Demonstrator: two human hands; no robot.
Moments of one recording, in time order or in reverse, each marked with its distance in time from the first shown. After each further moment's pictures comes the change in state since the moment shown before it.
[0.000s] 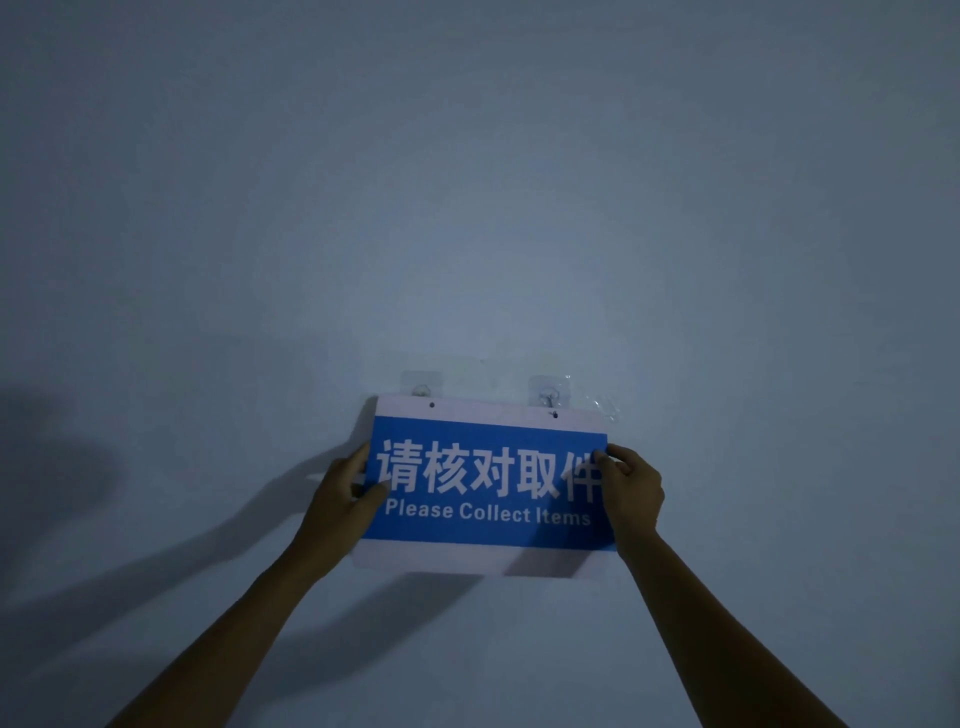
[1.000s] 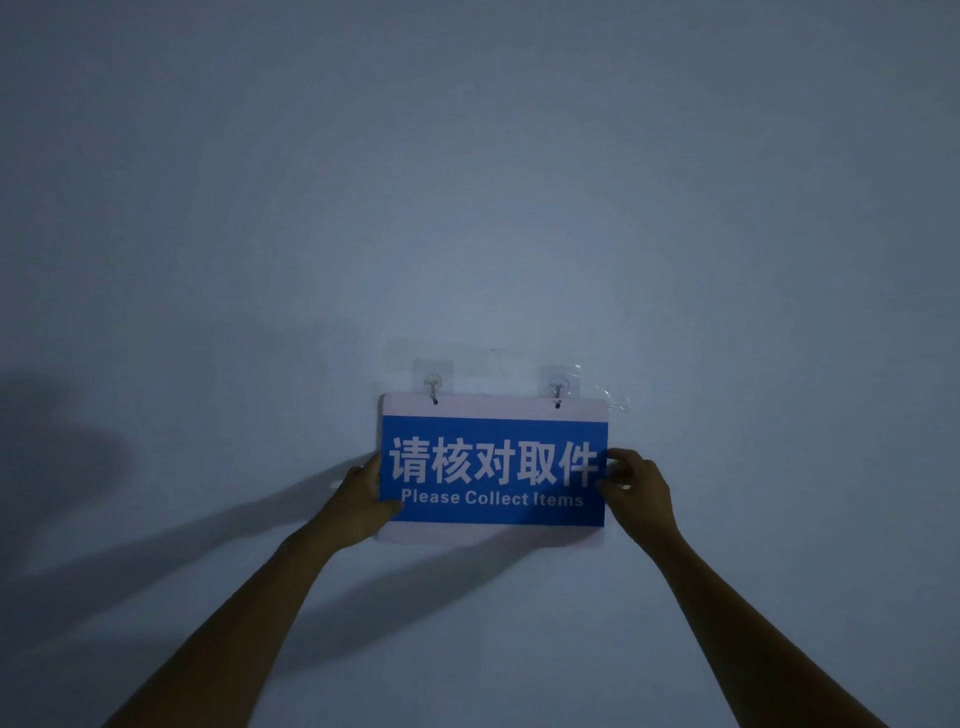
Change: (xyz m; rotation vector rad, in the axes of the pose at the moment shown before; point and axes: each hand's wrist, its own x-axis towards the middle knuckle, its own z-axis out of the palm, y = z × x) left_hand 0.008 -0.022 -0.004 0.237 -0.318 -0.149; right_hand -0.012 0.024 -0.025 -0.275 -0.258 -0.115
